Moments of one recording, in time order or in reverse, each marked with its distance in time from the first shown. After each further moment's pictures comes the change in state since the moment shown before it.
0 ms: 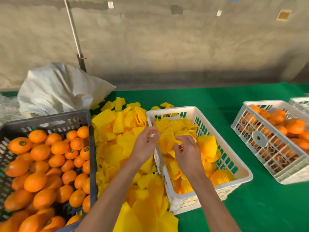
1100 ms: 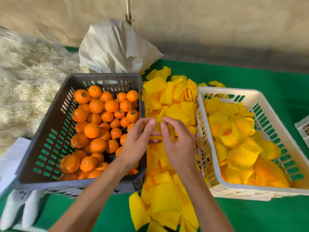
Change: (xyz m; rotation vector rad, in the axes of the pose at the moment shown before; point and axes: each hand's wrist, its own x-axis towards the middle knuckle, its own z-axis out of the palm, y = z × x) left_hand -0.113 -0.049 -0.147 -0.265 0.166 -0.050; right_hand -0.064 -0.147 0.097 0.449 -0.043 -0.270
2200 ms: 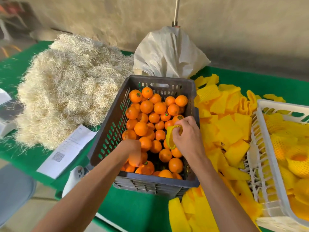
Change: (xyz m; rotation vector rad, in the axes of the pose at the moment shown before) left_hand 0.012 -0.042 -0.198 1.500 -0.491 -0.879; right_hand 0.018 -0.023 0.137 -0.281 -0.381 0.027
